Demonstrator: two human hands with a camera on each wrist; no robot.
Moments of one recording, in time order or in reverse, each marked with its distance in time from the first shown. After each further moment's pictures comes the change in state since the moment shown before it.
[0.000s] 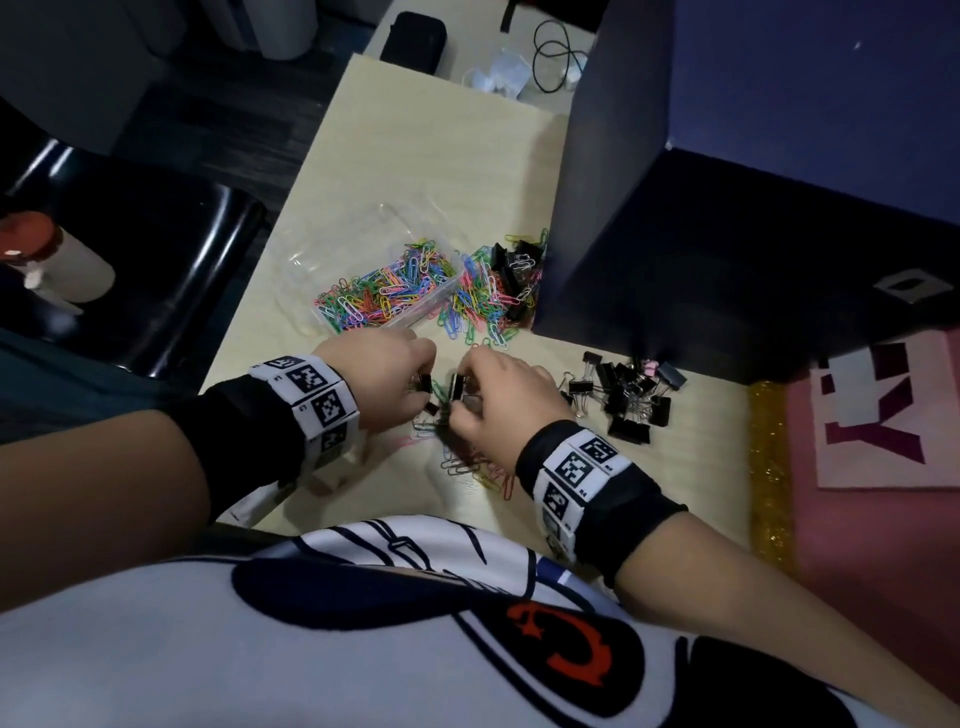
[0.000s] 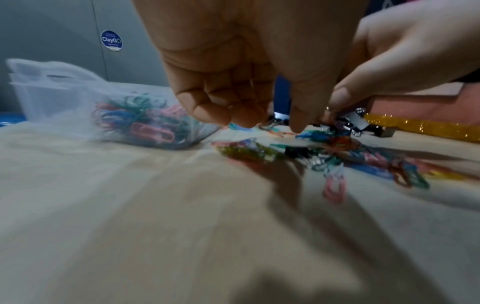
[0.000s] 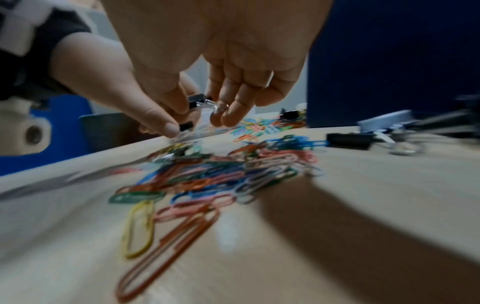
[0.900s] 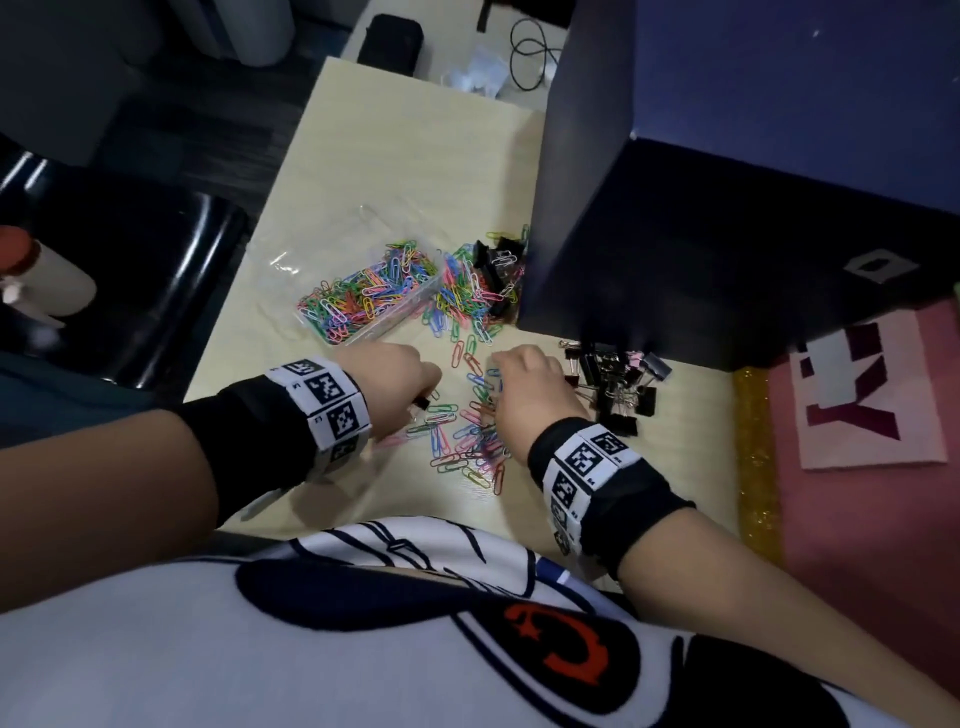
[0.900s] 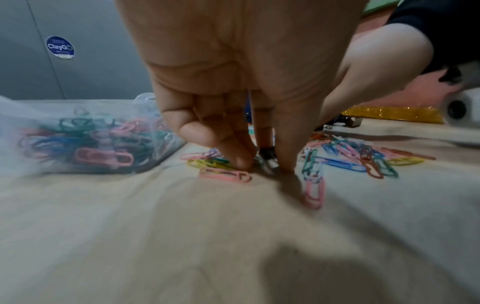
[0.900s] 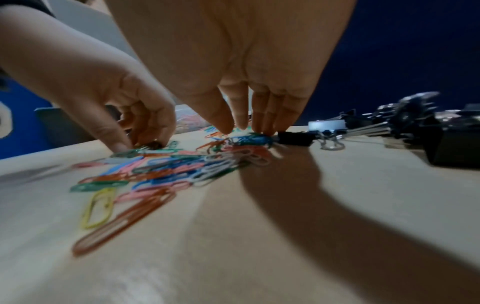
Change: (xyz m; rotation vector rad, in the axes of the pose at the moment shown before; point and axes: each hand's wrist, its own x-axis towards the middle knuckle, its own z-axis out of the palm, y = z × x) left_hand 0.011 0.017 0.000 0.203 -0.257 0.040; right_hand -0.005 0.031 0.001 -0.013 -0.064 0.216
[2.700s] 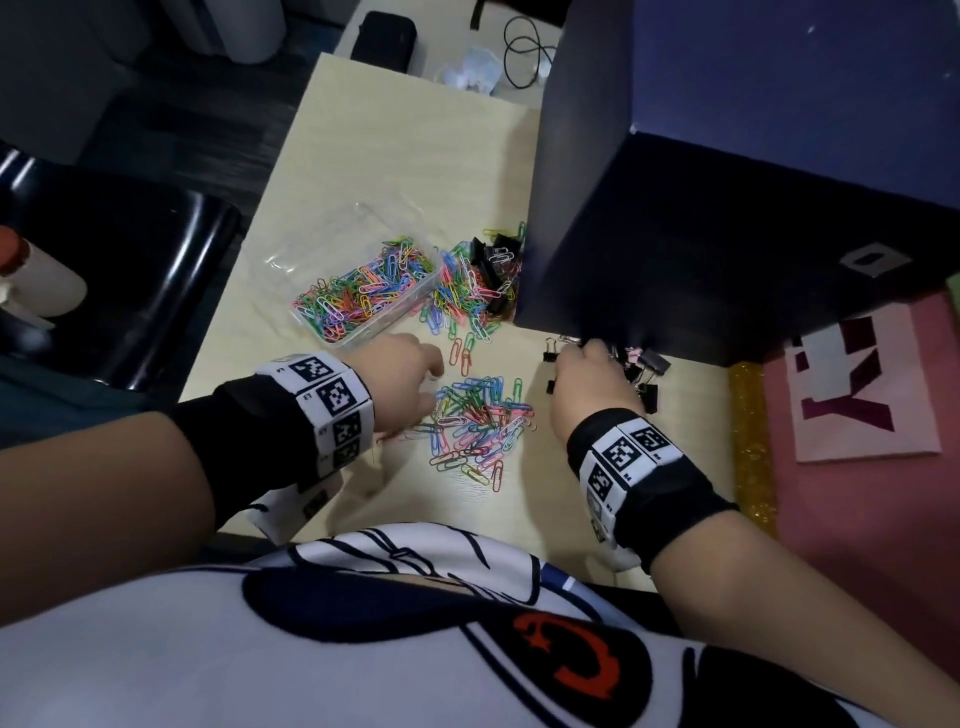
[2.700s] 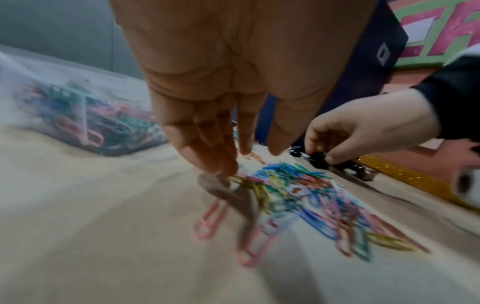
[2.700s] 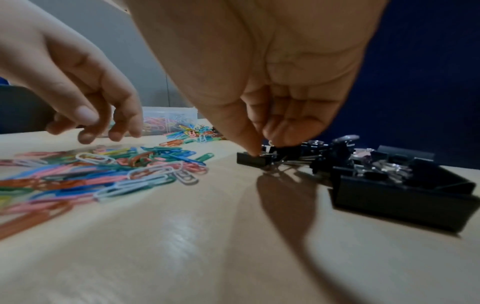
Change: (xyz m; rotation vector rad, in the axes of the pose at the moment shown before) left_hand 0.003 0.004 0.002 -0.321 0.125 -0.058; right_hand -0.008 0.023 -0.027 -0.138 -0.029 0.296
